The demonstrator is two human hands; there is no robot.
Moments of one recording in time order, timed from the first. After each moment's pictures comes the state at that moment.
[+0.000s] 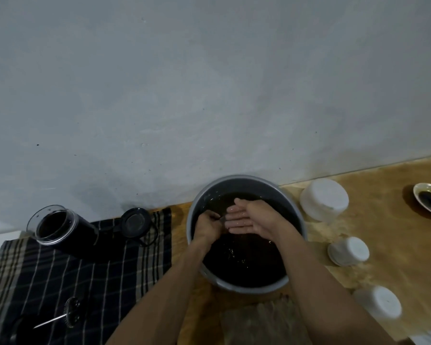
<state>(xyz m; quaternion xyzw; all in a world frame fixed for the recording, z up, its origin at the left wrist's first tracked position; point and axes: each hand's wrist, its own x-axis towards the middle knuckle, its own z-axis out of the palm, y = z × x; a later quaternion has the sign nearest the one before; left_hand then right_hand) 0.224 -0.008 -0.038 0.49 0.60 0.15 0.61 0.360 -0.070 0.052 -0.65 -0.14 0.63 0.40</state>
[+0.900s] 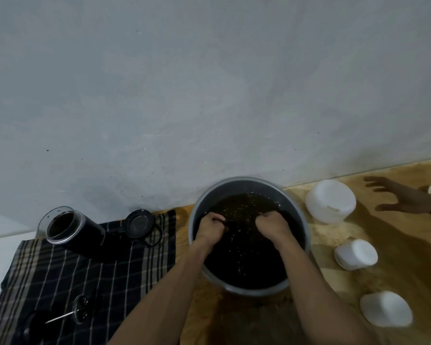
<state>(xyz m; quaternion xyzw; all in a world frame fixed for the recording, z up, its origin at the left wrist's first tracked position) 0.226 -0.010 -0.028 0.47 0.61 0.14 0.62 0.382 -0.090 0.017 -0.83 -0.19 0.45 0.26</state>
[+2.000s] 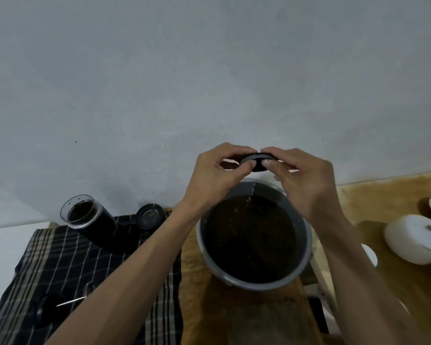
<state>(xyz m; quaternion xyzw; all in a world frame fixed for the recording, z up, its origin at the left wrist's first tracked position) 0.205 -0.015 0.173 0.74 0.27 0.42 0.45 0.366 -0.122 0.187 -0.66 -0.52 0.12 0.52</state>
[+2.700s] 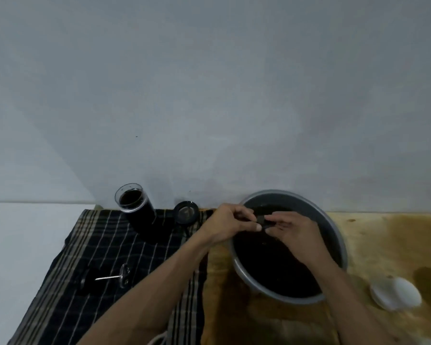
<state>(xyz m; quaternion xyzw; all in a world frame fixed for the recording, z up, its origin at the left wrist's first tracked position) 0.138 -0.014 0.066 0.66 0.42 0.20 0.59 0.327 -0.118 0.085 -0.68 -0.49 0.34 0.41</state>
